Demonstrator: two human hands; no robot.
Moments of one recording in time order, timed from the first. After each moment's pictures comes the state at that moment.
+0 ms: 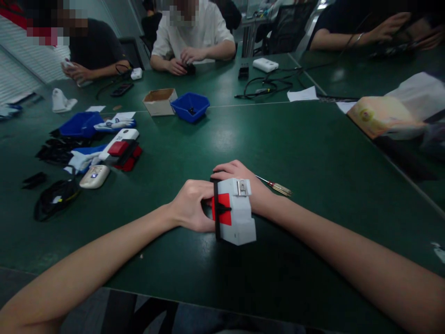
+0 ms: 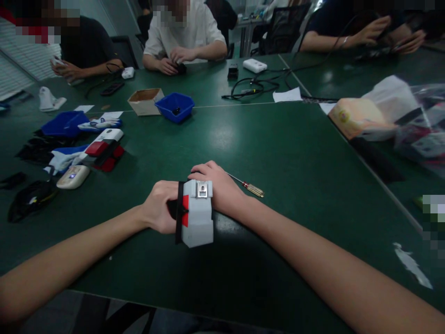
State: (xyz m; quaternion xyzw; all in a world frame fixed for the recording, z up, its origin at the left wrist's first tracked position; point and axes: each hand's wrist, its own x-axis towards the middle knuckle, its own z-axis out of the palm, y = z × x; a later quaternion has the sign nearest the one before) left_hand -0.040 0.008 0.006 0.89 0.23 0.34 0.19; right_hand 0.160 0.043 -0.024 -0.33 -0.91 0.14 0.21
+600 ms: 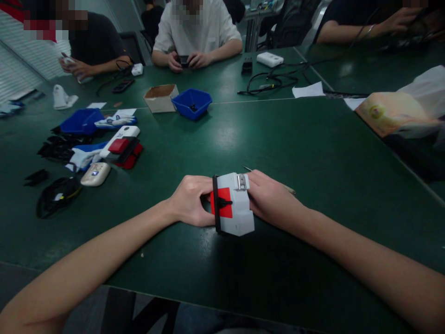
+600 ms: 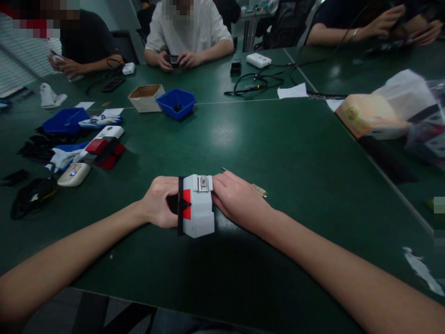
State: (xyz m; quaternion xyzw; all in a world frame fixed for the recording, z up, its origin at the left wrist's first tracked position) left_hand -0.047 0.015 0.006 0.90 0.23 0.33 0.18; right_hand 0.197 0.008 -0.008 -0.30 -0.92 0.08 0.23
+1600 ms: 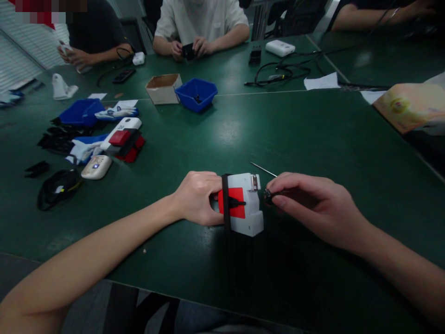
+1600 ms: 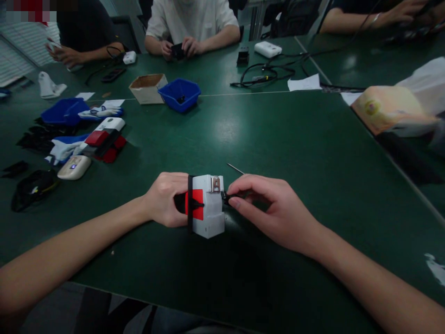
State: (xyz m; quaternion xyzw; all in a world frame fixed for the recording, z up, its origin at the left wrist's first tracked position) left_hand -0.044 0.014 0.005 0.92 0.24 0.29 0.14; right_hand 0.227 -0.017 0.025 -0.36 -0.76 0.39 0.37
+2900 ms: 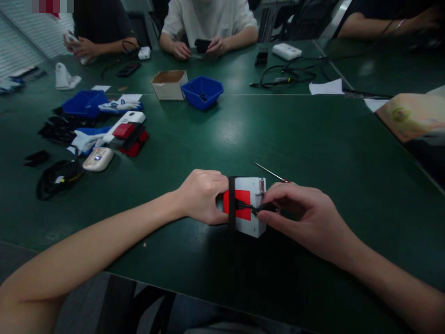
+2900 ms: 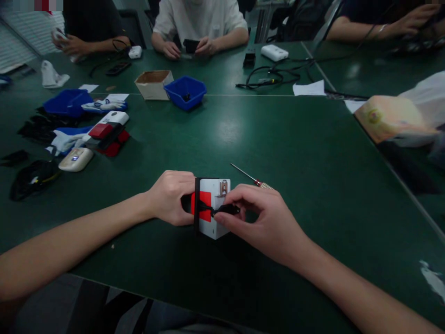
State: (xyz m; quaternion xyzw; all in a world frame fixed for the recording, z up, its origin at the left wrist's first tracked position) left_hand -0.044 0.011 0.001 0.93 0.26 0.24 0.07; right_hand 0.207 -0.032 0.025 -0.41 -0.76 0.39 0.33
